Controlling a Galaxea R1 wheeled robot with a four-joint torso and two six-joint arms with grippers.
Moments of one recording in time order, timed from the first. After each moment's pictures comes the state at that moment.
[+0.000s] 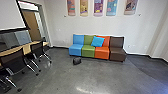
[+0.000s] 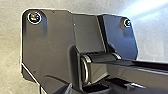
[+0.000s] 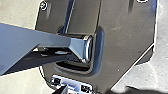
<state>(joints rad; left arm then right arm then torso) 1.47 2.98 -2.56 0.10 0.01 -0.03 -1.61 2.94 -2.57 -0.21 0.06 0.10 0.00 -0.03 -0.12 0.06</state>
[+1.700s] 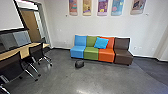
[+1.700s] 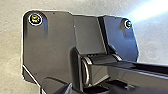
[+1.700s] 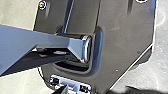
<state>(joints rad) 1.45 2.97 -2.56 0.10 0.01 -0.03 -1.60 2.94 -2.58 -0.21 0.05 0.10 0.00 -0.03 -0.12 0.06</state>
